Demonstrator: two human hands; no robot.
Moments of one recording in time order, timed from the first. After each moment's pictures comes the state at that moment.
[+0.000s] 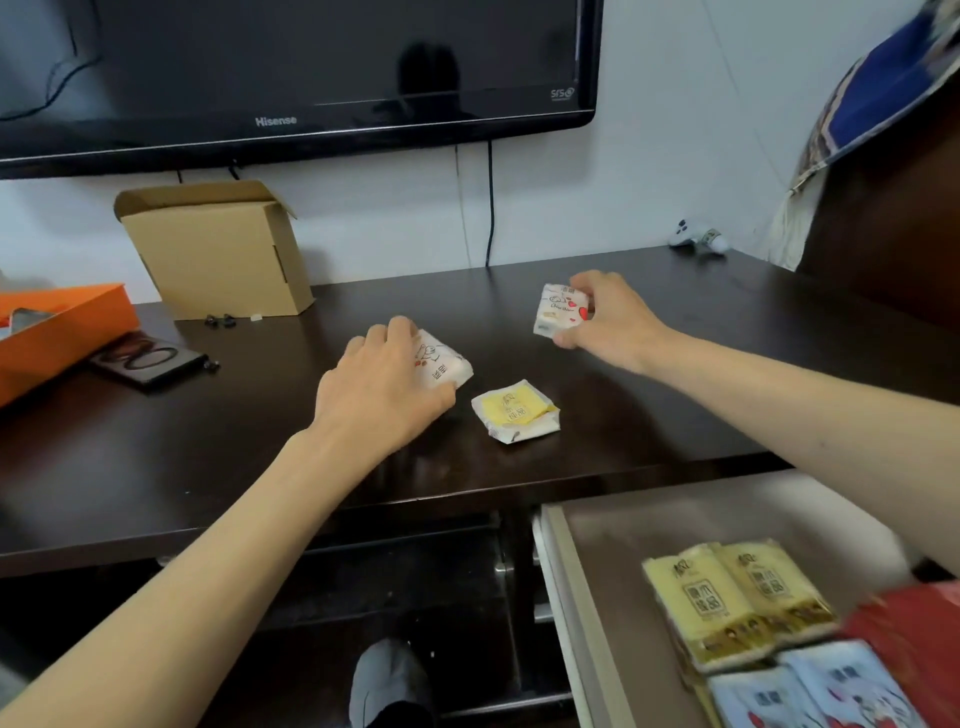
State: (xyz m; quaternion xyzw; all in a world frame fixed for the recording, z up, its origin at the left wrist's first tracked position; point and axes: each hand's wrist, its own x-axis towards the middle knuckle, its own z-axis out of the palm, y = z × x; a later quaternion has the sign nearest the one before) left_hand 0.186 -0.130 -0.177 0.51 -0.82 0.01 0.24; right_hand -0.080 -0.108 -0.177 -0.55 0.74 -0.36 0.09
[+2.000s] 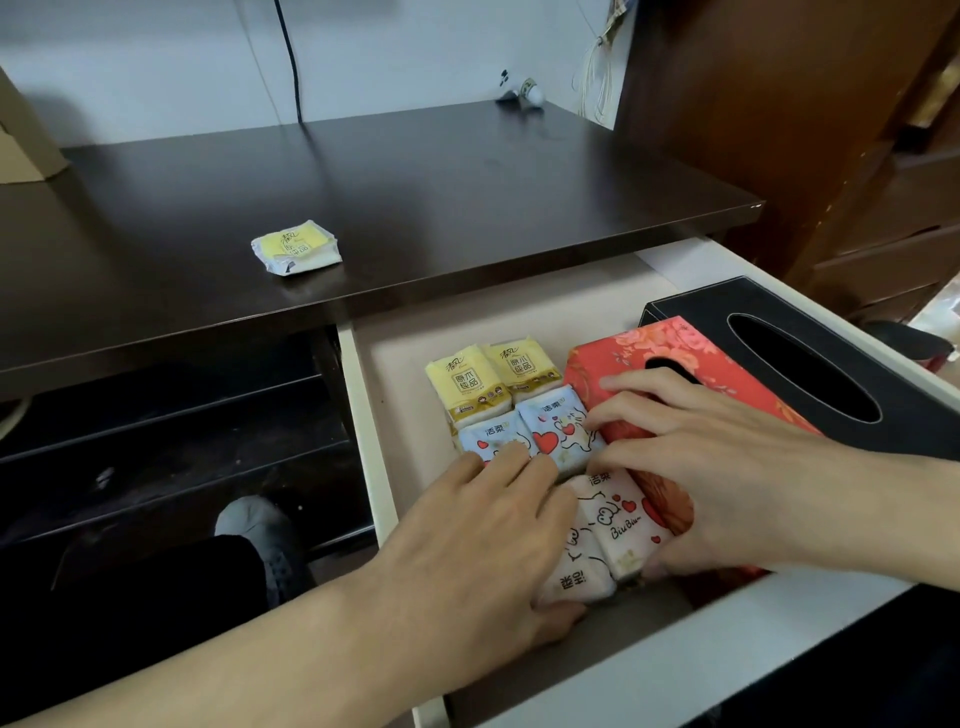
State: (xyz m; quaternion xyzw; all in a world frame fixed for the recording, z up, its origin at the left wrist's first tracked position) left_hand 0.131 0.162 -0.257 0.05 -0.99 0.07 0.07; right_hand -0.073 0.283 -0.226 -0.76 0.65 0.04 0.04
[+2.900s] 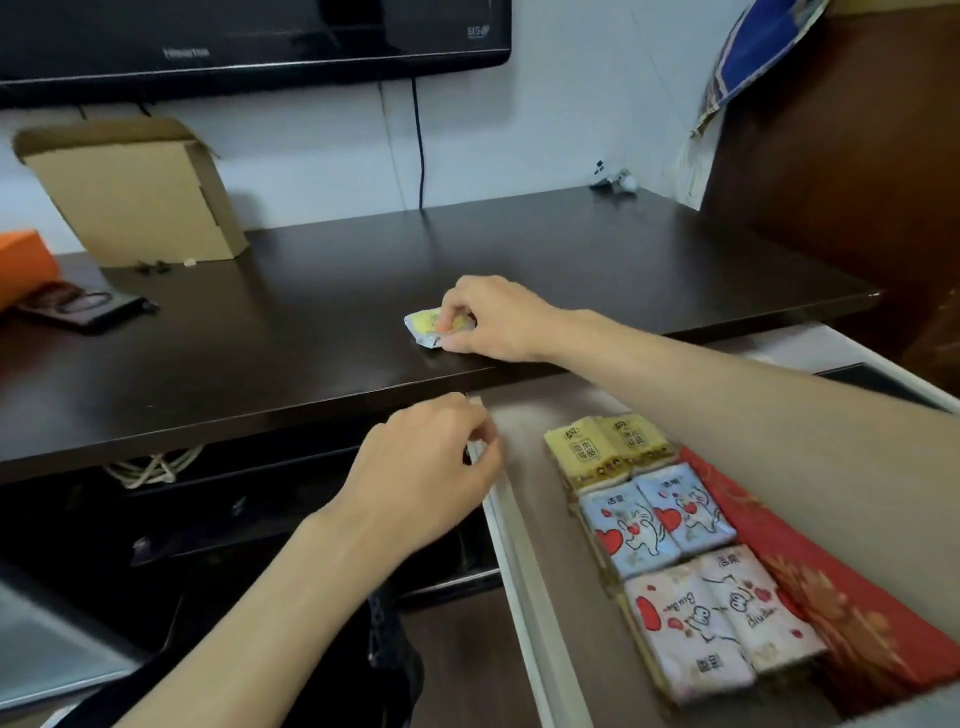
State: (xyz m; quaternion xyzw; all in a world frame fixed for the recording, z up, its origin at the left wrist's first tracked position) left_hand 0.186 0.039 -0.222 0.34 -0.92 -0.05 0.17; right_hand -0.001 -0.015 -0.179 -0.71 0.68 -0.18 0.06
